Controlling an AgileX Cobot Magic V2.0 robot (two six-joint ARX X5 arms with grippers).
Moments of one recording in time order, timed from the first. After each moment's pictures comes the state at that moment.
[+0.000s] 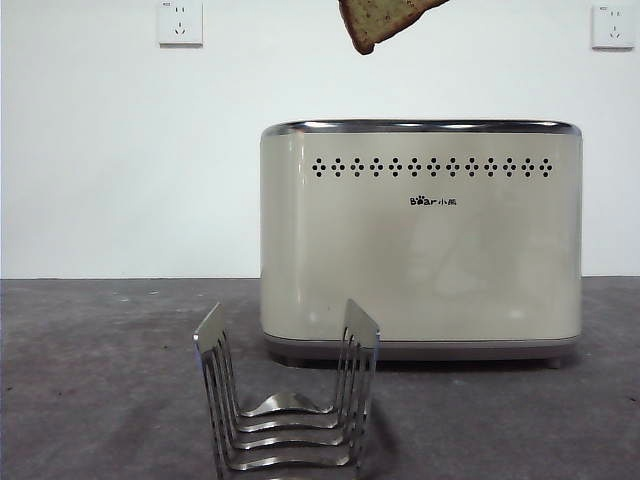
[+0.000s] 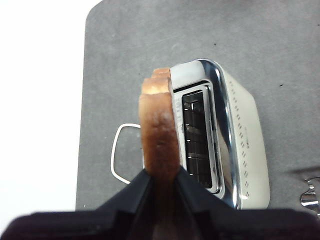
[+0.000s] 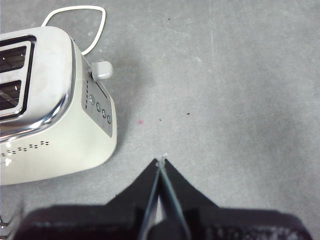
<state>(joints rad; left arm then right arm) -0.94 1.58 2.03 -1.10 -0.11 0.86 -0.02 0.69 1.06 -1.08 -0.03 0.16</state>
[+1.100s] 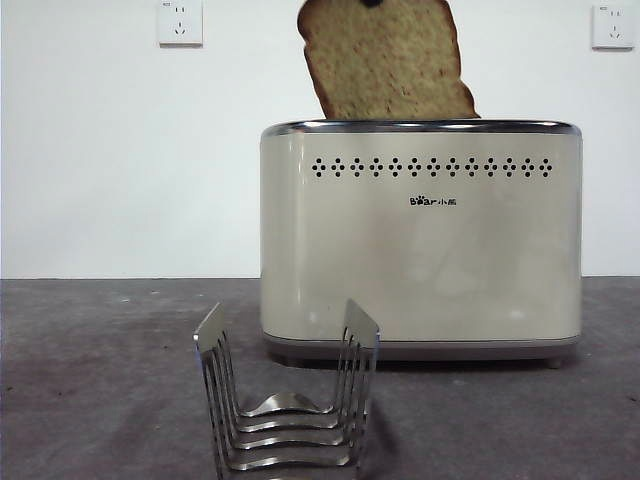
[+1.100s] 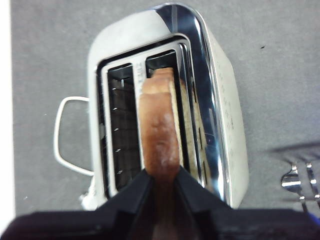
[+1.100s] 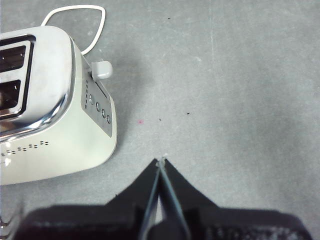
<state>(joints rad) -0.86 1.77 2.03 -1.14 -0.04 0.87 -0.02 0.69 1.06 -1.08 -0.03 0.16</state>
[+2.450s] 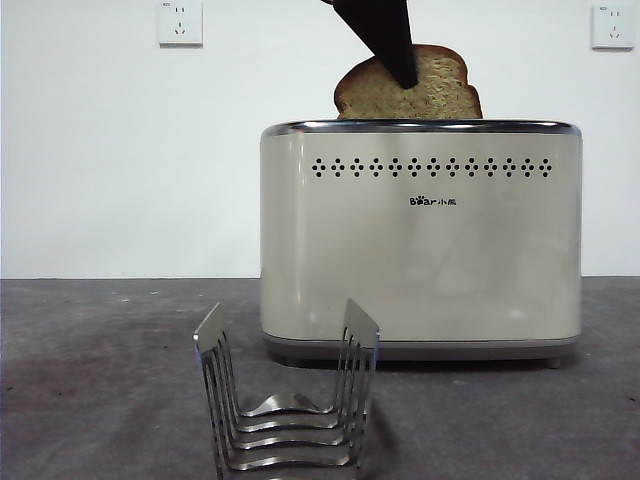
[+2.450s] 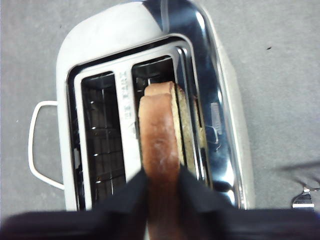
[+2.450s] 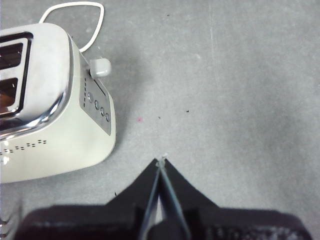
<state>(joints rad) -0.86 1.90 2.03 -1.06 -0.03 0.85 -0.02 0.70 1.06 -1.08 -0.03 0.16</state>
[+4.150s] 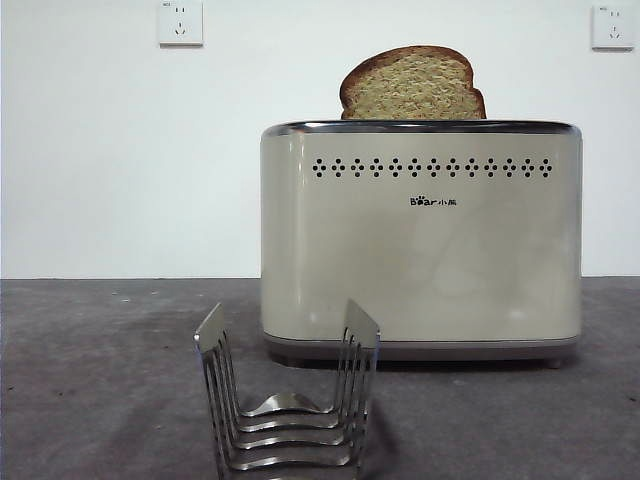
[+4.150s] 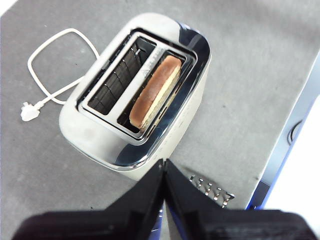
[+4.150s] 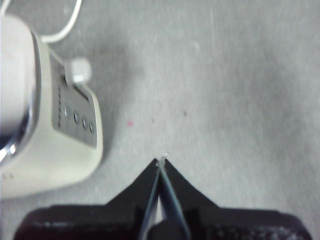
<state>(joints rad) -0.87 1.51 2.03 -1.32 -0.02 0.10 -0.02 0.93 1.06 -0.95 -0.01 0.16</state>
